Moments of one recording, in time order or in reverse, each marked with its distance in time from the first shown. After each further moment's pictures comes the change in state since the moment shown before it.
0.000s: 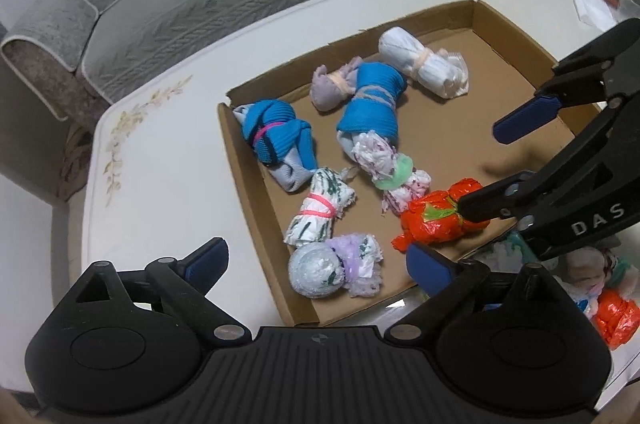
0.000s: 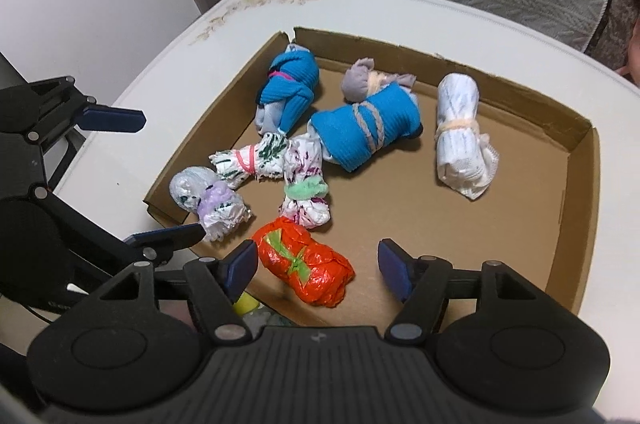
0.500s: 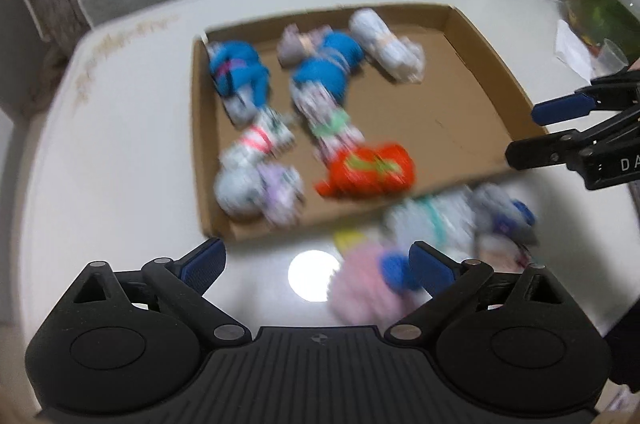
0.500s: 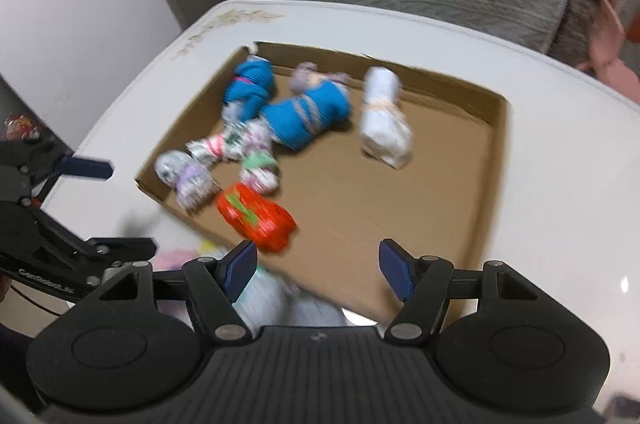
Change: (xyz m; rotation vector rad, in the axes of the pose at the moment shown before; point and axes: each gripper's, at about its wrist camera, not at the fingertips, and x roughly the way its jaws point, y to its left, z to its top) left arm -0.024 -0.021 -0.039 -0.241 0.064 -0.177; right arm -0.059 -0.037 -0.050 0.059 -0.037 -0.062
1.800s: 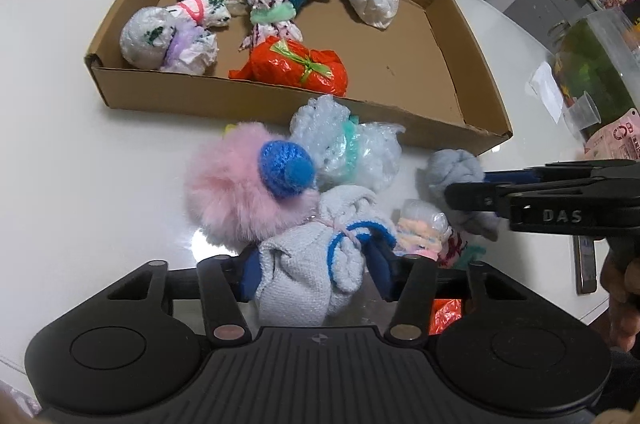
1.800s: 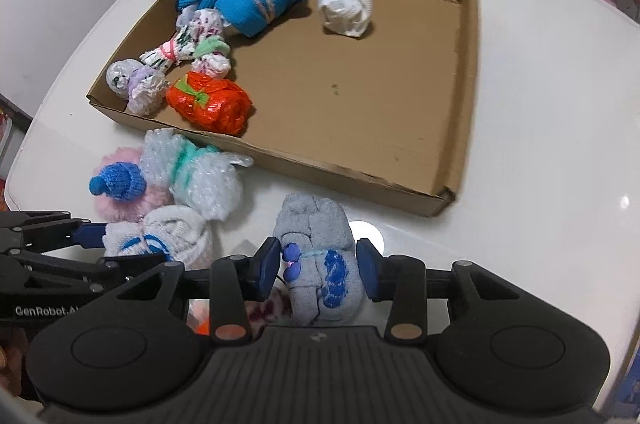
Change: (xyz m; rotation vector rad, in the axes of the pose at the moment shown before) left arm 0.041 -0.025 -0.056 -0.310 0.016 -0.213; right arm 0.028 -0.010 -0.050 0.082 0.139 -0.052
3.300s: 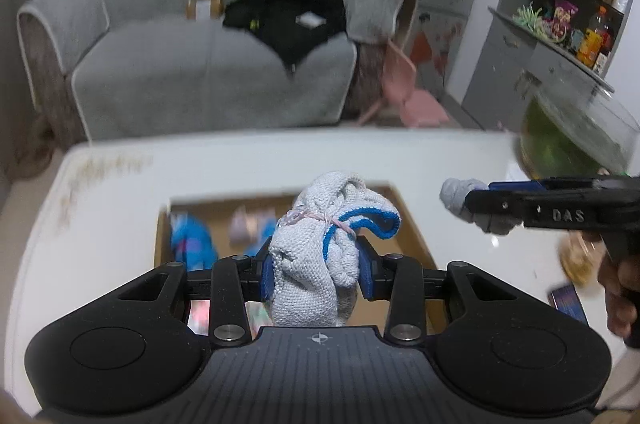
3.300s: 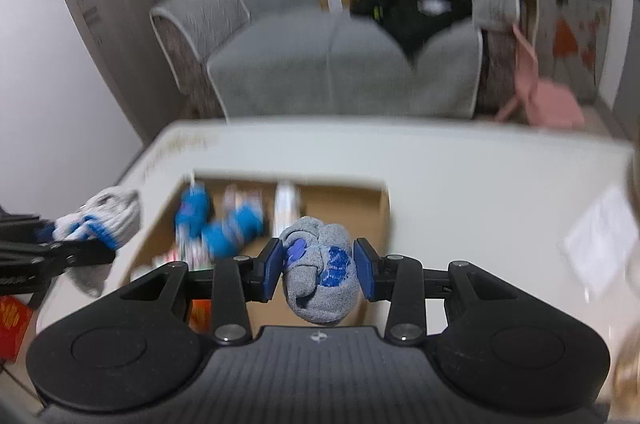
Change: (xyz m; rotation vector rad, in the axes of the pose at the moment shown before) left arm -0.110 -0.081 0.132 0.289 -0.377 0.087; right arm -0.112 -0.048 0.081 0.079 -0.477 0.035
